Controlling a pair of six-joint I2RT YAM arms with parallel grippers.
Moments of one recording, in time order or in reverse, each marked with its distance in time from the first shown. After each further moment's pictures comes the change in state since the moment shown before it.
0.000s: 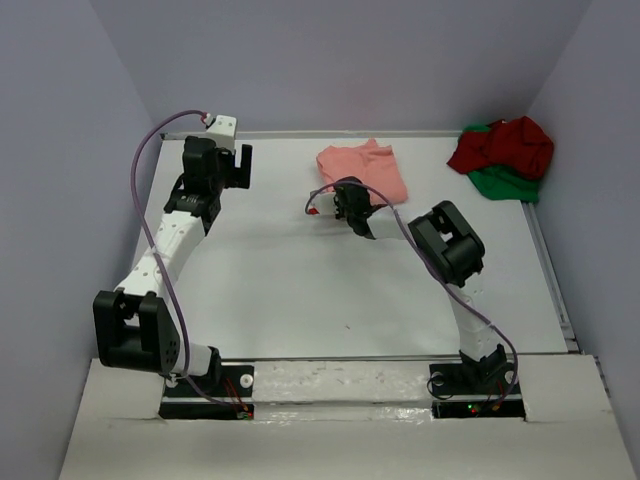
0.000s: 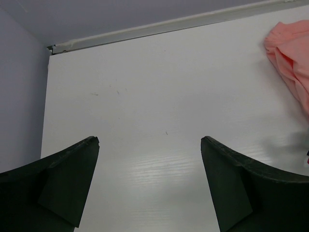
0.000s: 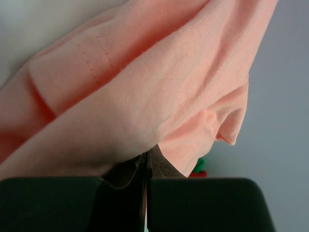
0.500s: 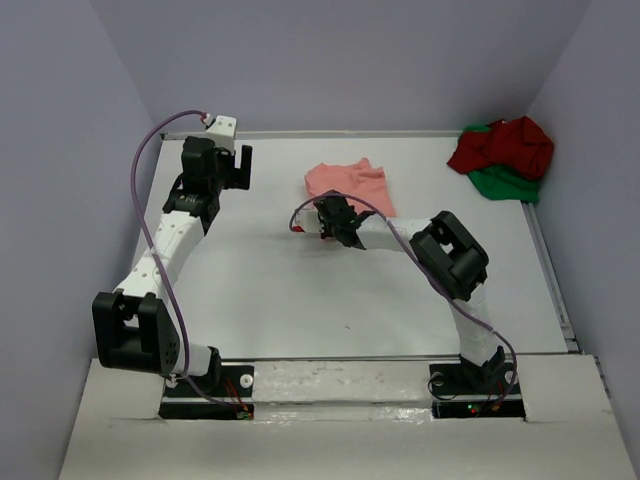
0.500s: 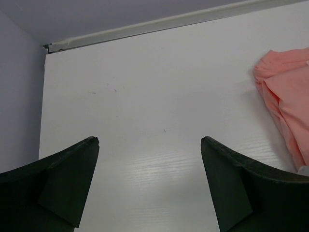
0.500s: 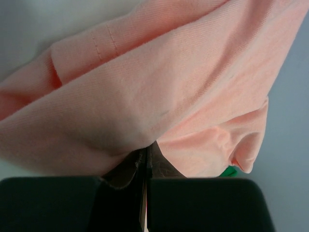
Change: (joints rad) left arm 0.003 -0.013 0.003 -0.022 0.020 0.000; right arm 0.156 -0.121 -0.031 -0.310 -0.035 0.229
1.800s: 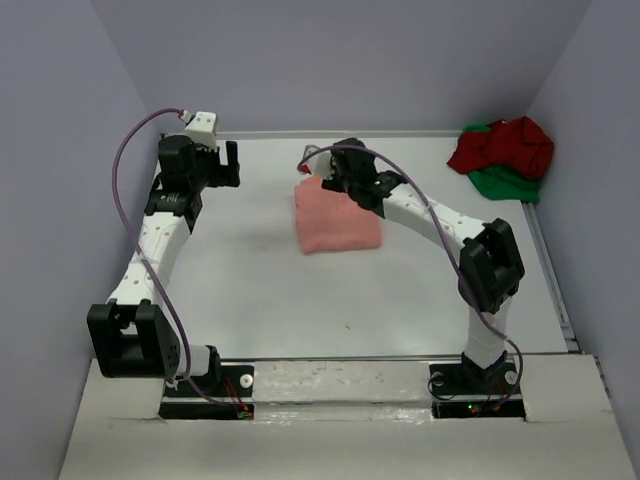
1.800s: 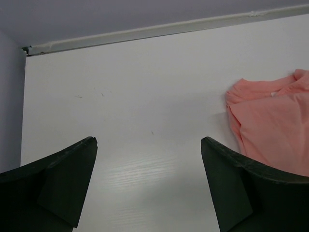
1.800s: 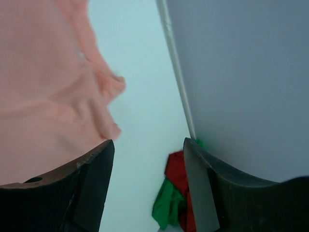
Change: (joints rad) left arm 0.085 -0.033 0.038 -0.043 0.180 -0.054; right arm 0.006 -0.216 0.230 -0.229 0.080 0.116
